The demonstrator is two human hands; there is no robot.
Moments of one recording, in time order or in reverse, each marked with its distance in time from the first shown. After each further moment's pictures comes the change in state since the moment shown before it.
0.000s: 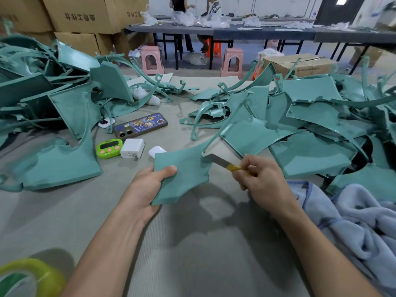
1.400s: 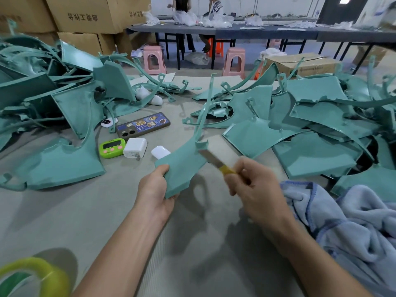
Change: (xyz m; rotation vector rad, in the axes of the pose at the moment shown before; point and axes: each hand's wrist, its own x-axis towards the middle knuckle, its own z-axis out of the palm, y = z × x) left_hand 0.001 -0.007 0.019 -0.247 0.248 -0.016; right_hand -0.019 -0.015 0.024 0.047 0.037 -0.076
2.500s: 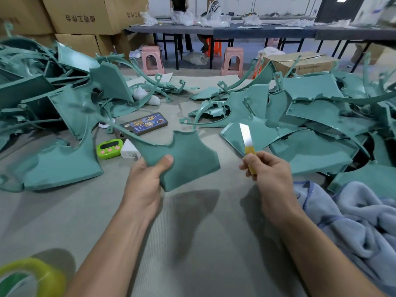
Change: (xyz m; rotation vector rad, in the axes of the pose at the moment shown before) left_hand 0.007 0.005 -0.009 0.119 -0.286 0.354; right_hand 0.025 0.020 -0.008 0.406 0.342 0.323
